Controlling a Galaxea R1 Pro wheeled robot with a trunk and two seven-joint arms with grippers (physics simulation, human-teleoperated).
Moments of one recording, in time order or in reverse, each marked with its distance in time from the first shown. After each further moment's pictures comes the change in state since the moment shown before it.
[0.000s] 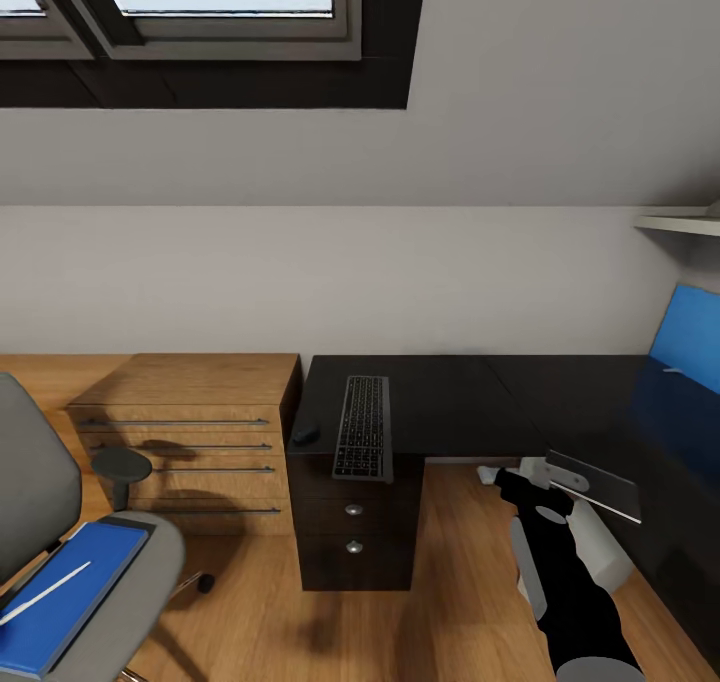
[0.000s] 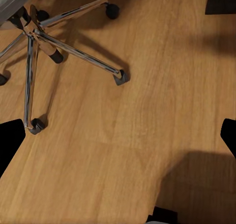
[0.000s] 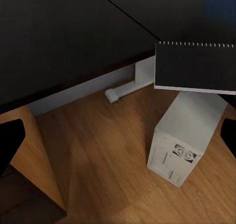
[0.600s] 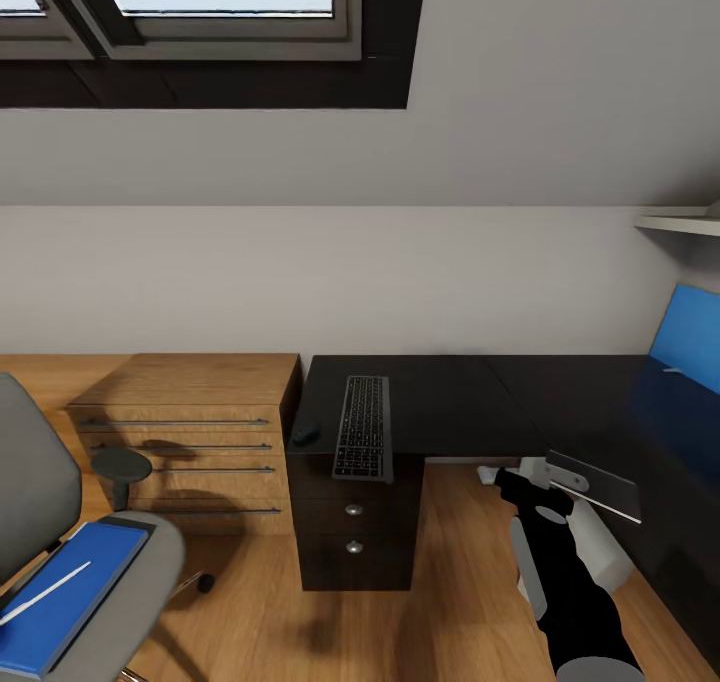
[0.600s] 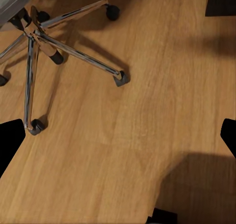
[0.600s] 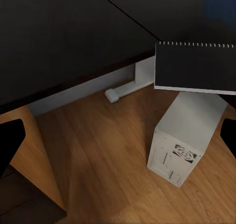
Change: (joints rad) left arm 0.000 0.000 0.001 -0.001 0.001 -0.005 0.001; right arm 0.000 -0.001 0.000 0.001 -0.001 -0.003 0.000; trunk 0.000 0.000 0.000
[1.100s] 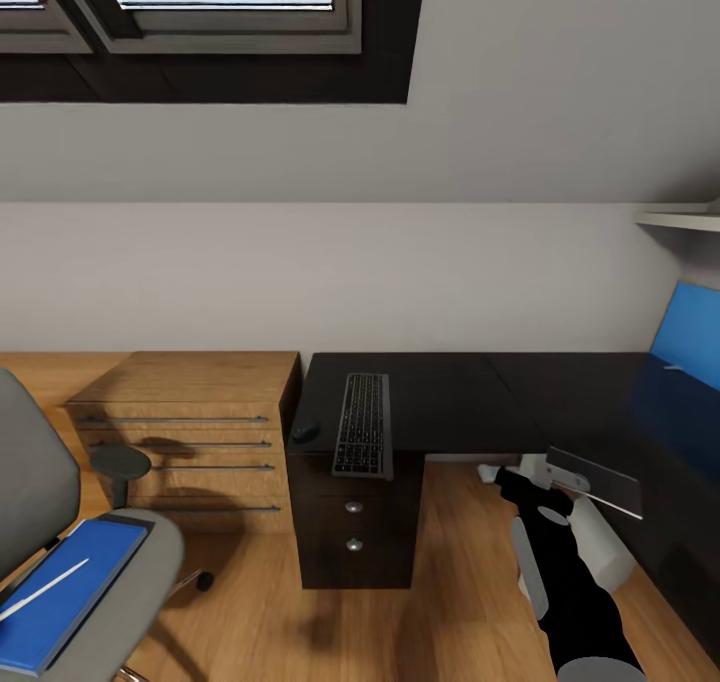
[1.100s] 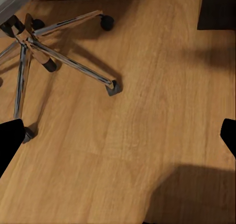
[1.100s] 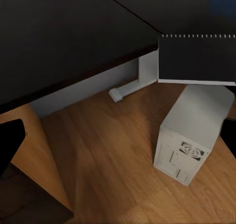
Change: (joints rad) left arm 0.000 -0.012 -0.008 -0.021 0.002 -0.031 0.003; right arm 0.000 -0.002 -0.004 0.002 -0.034 -0.016 0.003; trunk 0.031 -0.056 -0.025
